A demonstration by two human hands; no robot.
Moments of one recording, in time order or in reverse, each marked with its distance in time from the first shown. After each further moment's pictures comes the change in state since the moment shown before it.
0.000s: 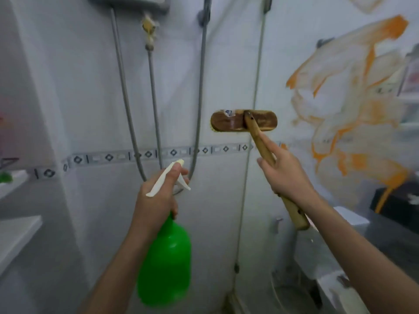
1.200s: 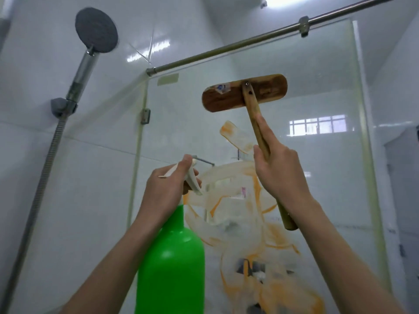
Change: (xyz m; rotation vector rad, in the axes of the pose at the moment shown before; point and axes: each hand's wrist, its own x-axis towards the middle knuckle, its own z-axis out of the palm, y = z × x) left_hand 0.260 0.119 0.248 -0.561 -0.635 0.320; right_hand 0.167 -0.069 -0.166 -0.770 0.854 -0.220
